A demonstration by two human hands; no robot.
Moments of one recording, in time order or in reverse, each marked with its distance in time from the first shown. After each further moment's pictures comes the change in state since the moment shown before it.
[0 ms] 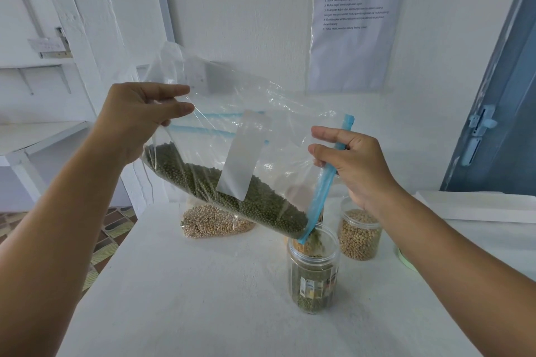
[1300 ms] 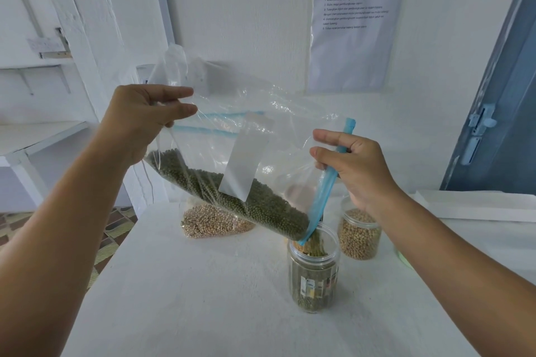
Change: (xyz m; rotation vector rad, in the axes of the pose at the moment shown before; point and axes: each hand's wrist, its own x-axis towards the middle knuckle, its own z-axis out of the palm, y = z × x) left_hand -0.002 0.000 0.006 -0.021 -0.006 -0.015; right_hand -0.002 0.006 -0.002 0.017 0.016 0.013
